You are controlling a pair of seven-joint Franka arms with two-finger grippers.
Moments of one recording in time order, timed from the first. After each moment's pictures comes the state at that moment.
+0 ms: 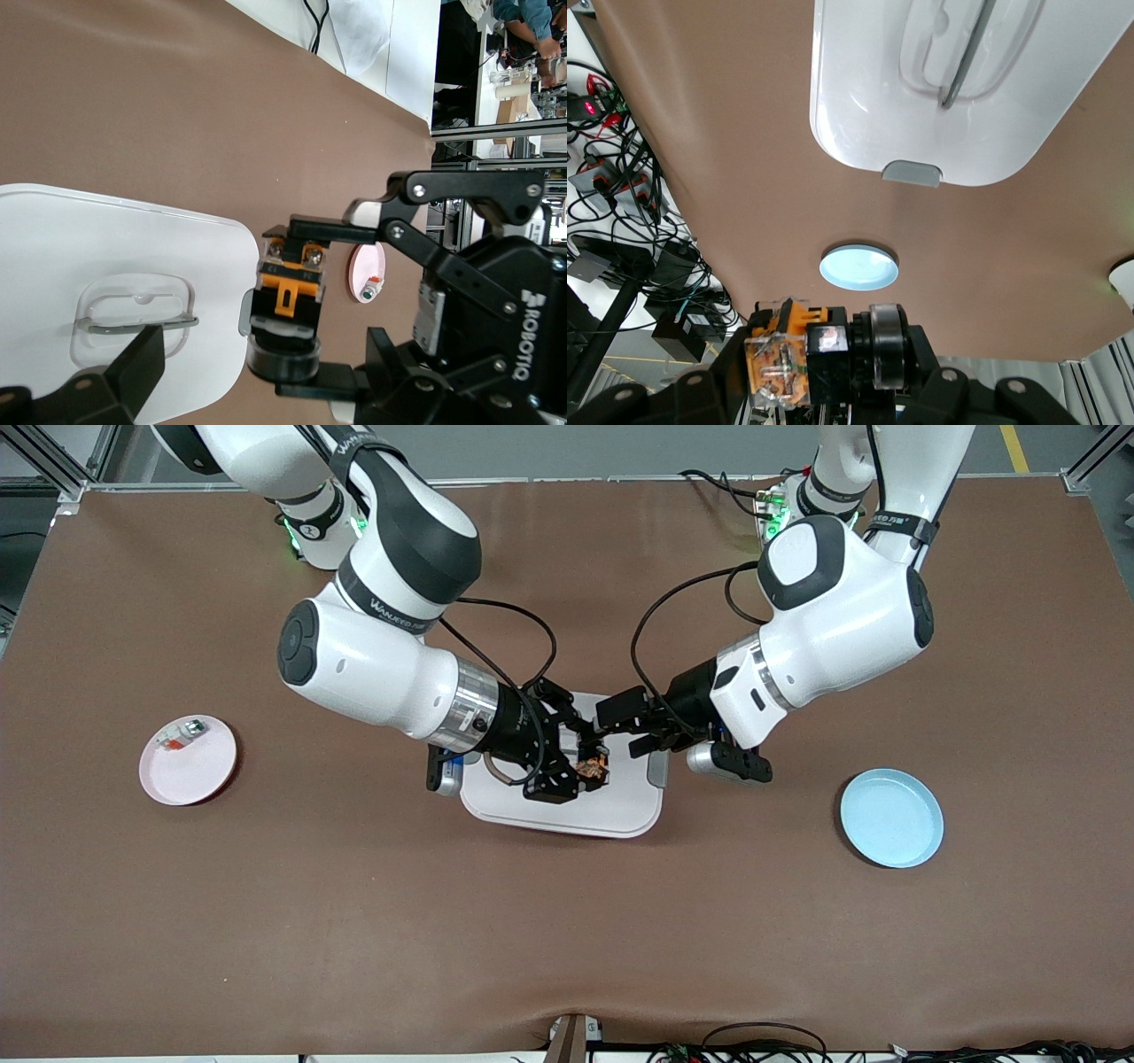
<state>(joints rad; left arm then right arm) -0.28 0.35 -0.27 -1.57 -0.79 2.33 -0.19 0.52 0.67 0.07 -1.01 0.63 2.08 1.88</state>
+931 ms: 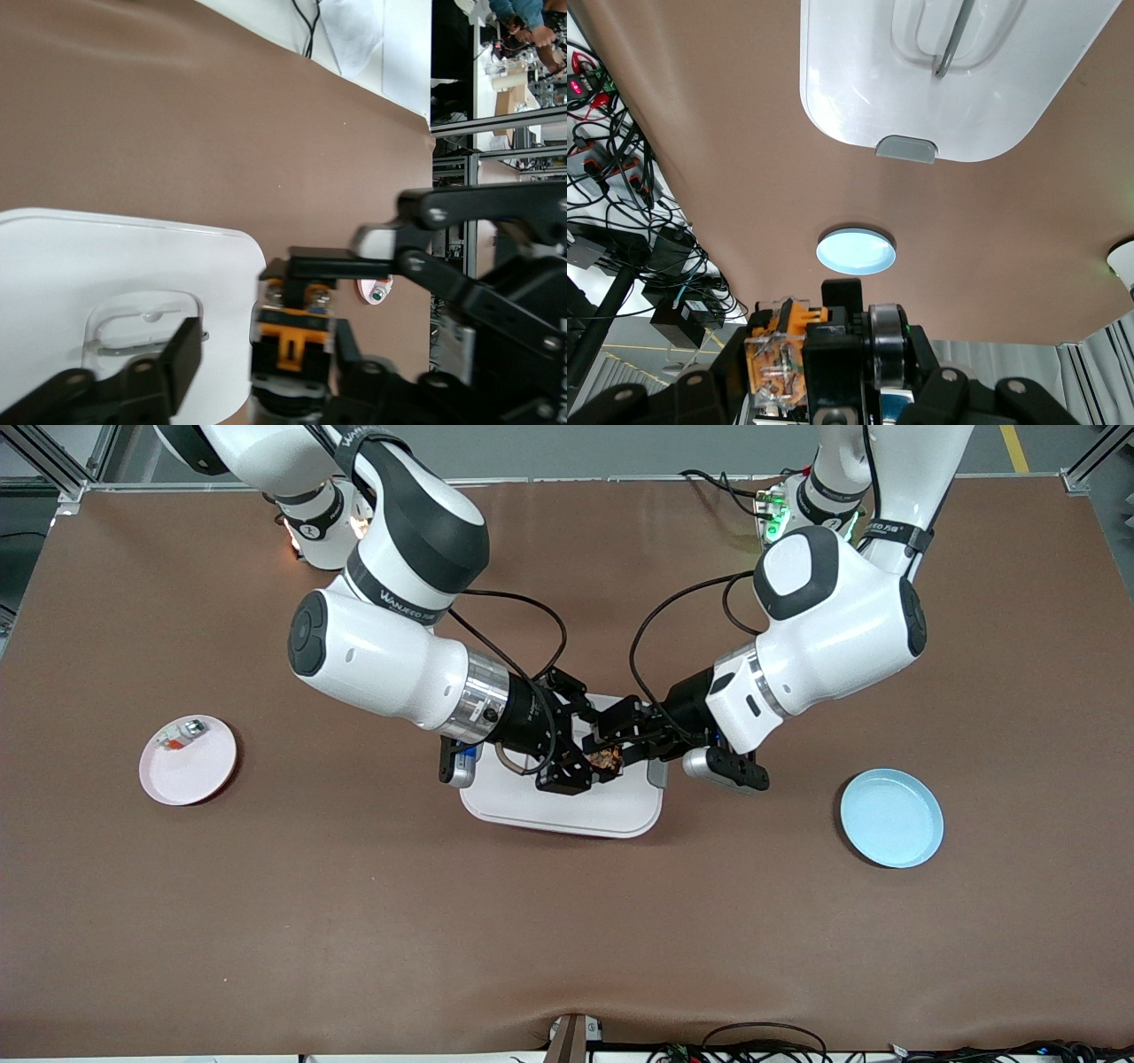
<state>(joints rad) -0.28 0.36 -0.28 -1.56 -0.79 2.35 -0.10 0.52 0.67 0.10 -1.01 0.64 2.10 1.90</state>
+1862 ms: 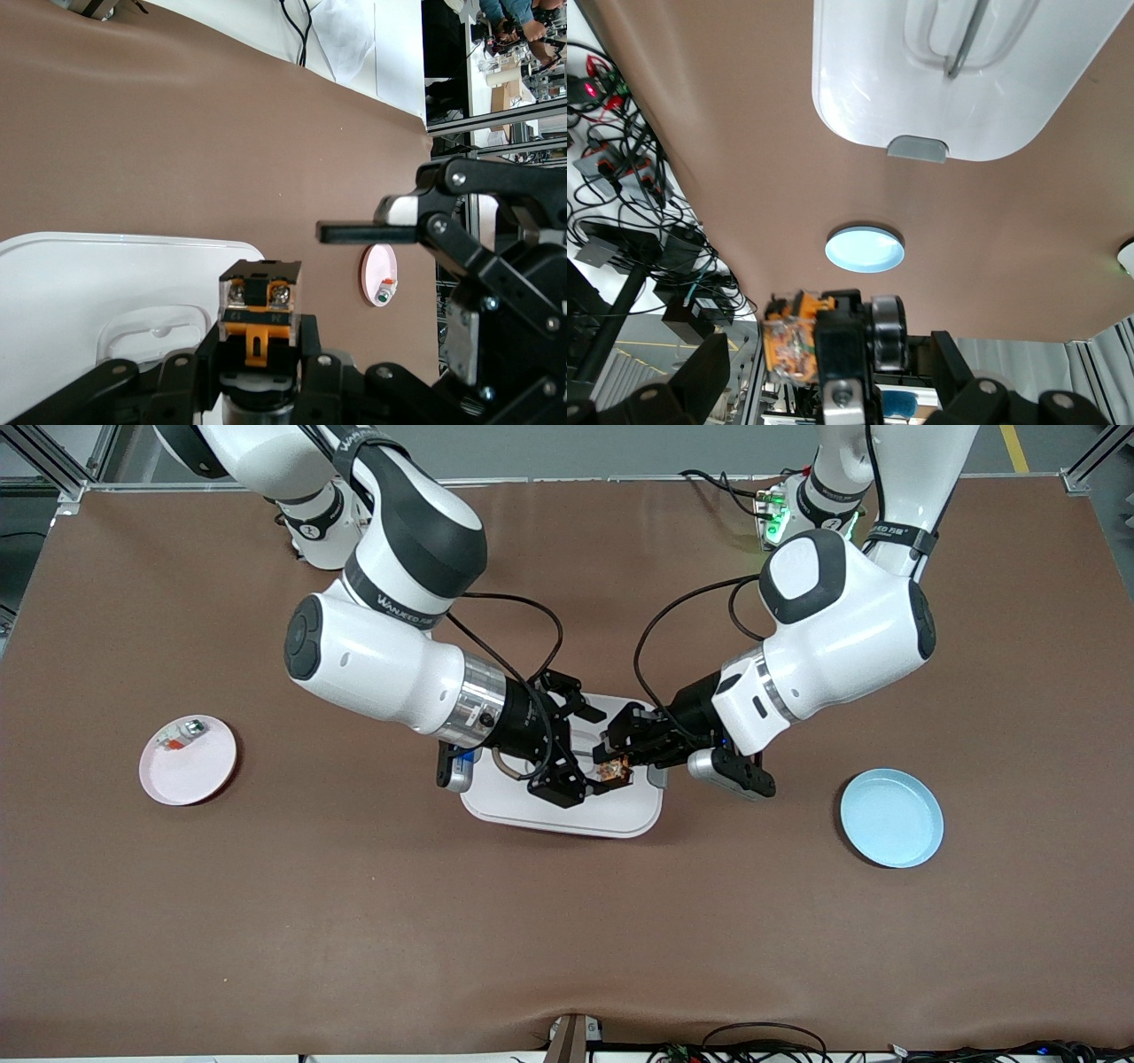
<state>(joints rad) -0.27 0.37 -0.27 -1.55 -0.79 2.35 -0.06 0.51 0.68 0.10 -0.99 0.64 2.10 1.90</state>
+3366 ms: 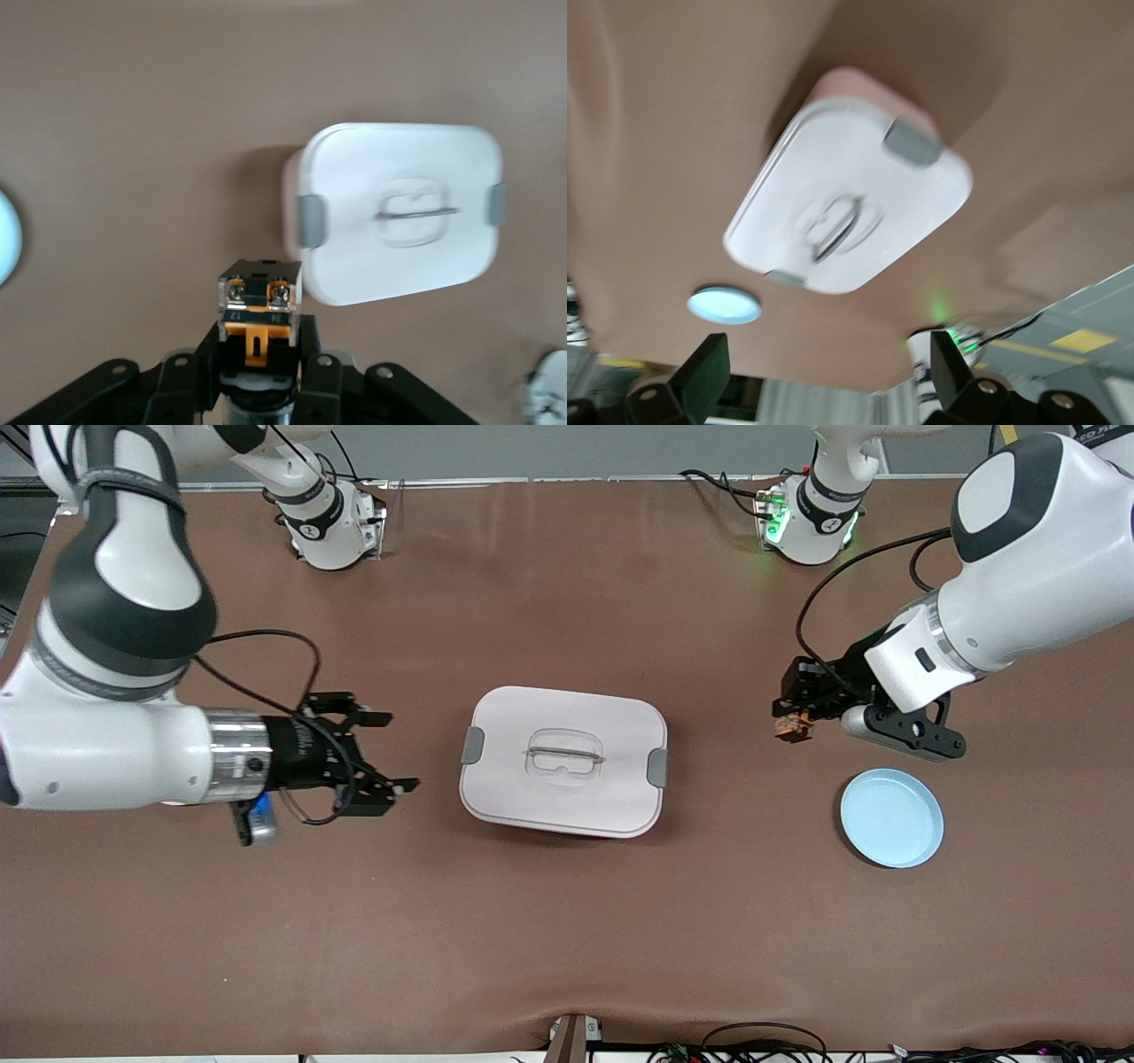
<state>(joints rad) -0.02 0.17 -0.26 -1.55 -0.28 1.77 -0.06 0.12 0.66 0.13 -0.90 0.60 1.40 1.34</state>
